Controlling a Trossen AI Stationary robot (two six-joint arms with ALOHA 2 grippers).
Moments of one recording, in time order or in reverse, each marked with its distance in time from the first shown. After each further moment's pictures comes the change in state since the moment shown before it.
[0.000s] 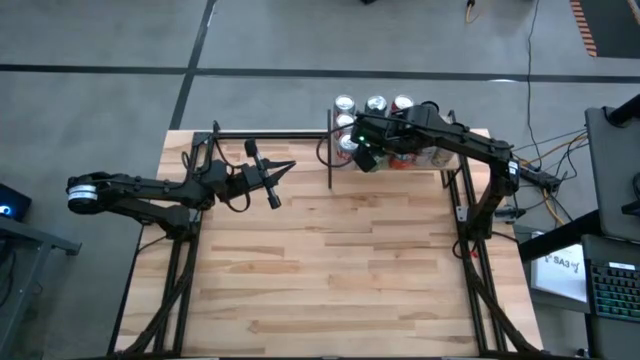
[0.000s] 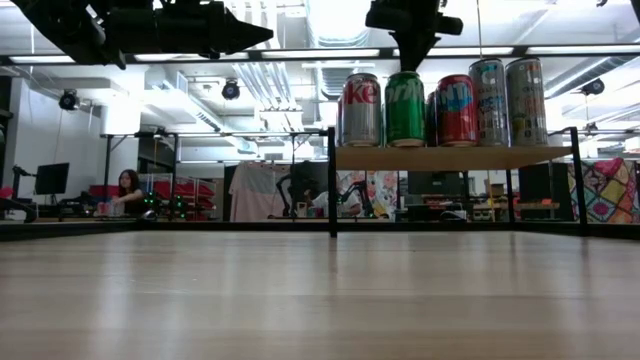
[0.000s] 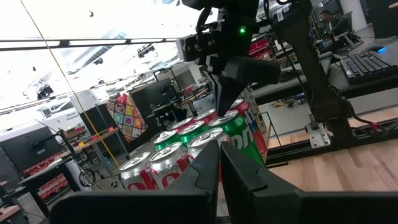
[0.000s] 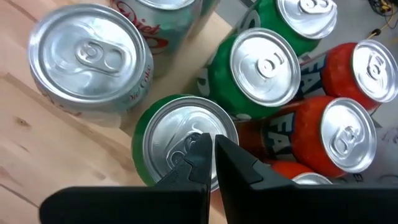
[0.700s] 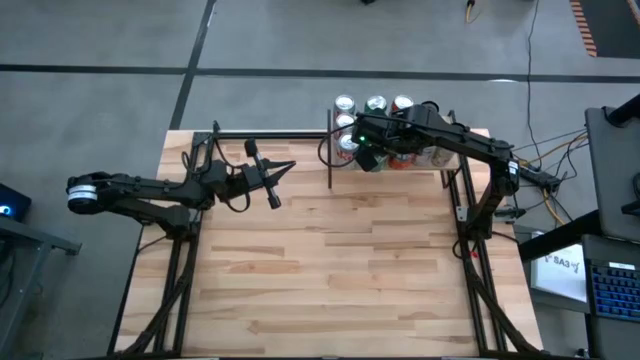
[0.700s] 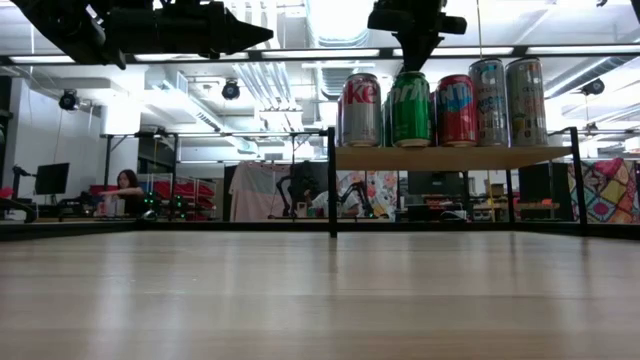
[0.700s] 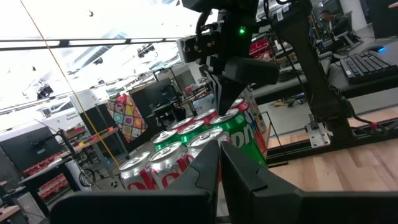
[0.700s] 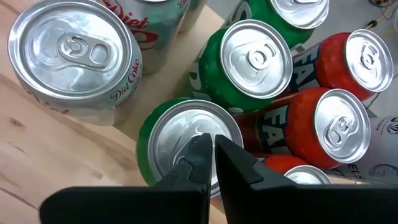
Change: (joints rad) left arm 0.000 0.000 0.000 0.000 0.000 0.000; right arm -0.001 0.000 0.000 -0.026 0.003 0.035
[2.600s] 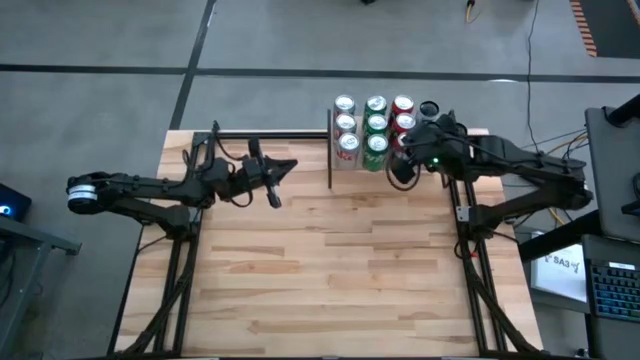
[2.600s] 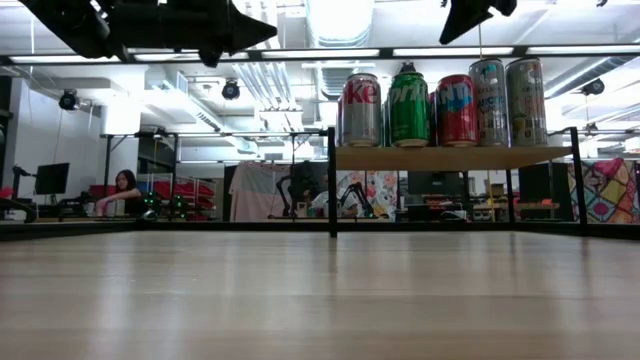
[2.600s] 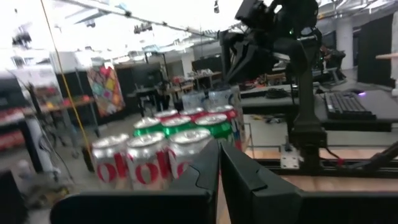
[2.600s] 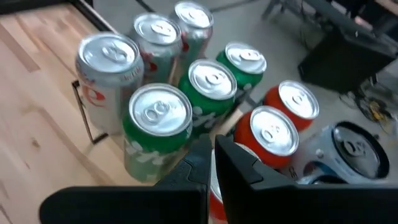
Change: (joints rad) left arm 0.000 0.000 0.040 -0.059 0.000 -0.275; right arm 0.135 -0.576 -0.599 0.501 0.176 -0.295
